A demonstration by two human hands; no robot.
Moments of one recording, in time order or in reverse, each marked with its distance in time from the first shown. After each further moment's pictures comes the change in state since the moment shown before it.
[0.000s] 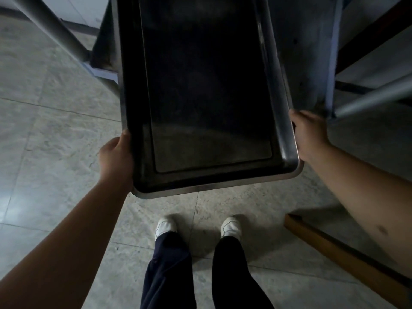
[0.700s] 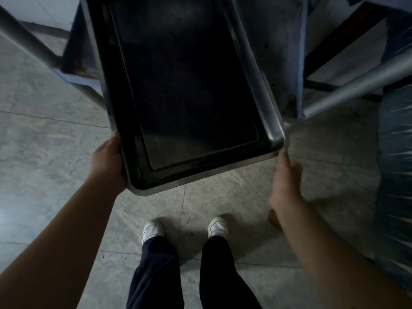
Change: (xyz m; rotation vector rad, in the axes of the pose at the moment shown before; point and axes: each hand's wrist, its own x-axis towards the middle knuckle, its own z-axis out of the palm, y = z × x) left_hand -0.008 0.013 0.033 -0.365 -0.207 -0.217; right_hand -0.104 0.032 -0.021 0.122 0.314 0.342
